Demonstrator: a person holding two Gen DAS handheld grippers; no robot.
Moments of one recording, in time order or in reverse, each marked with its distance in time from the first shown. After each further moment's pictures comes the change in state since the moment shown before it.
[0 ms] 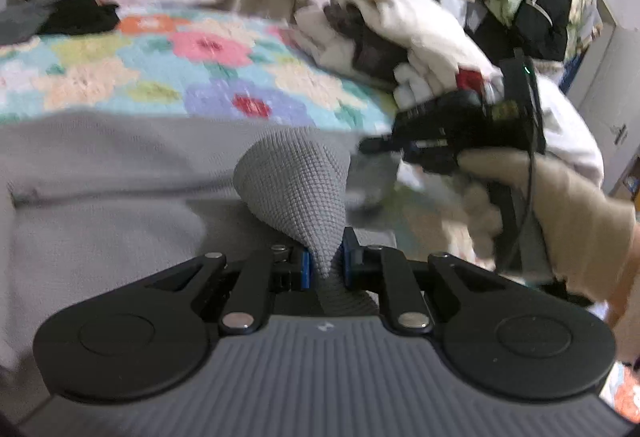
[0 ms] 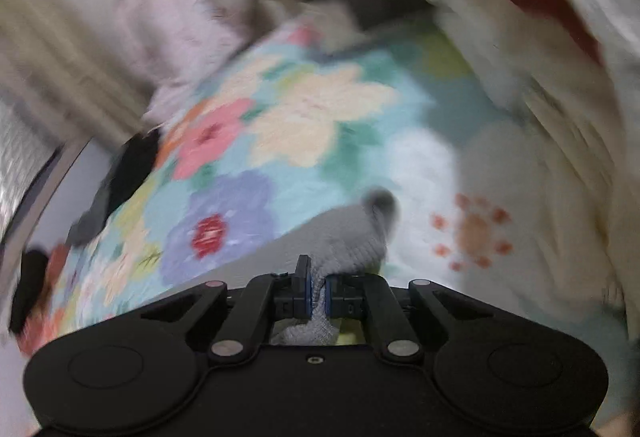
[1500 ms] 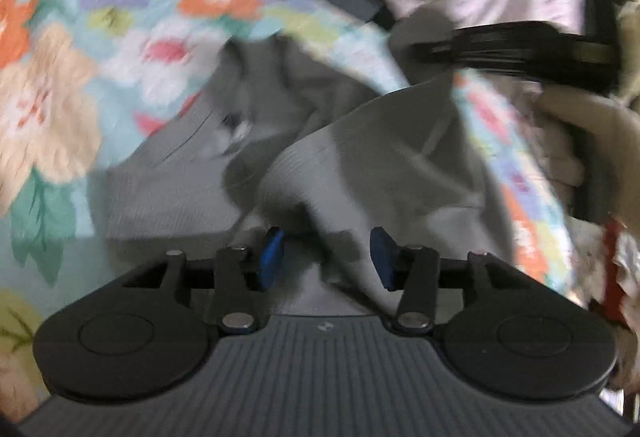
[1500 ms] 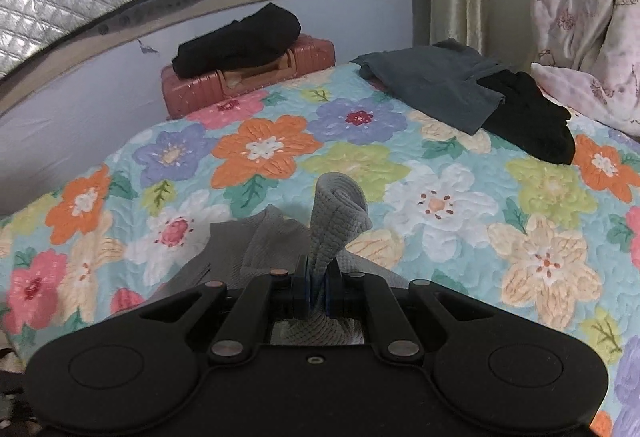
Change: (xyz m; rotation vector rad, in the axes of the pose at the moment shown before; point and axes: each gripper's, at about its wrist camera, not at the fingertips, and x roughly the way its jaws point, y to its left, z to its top) left arm -0.220 0.232 -0.066 -0.548 -0.042 0.355; right arm 0.062 0.424 -0.125 -0.868 0.270 0.368
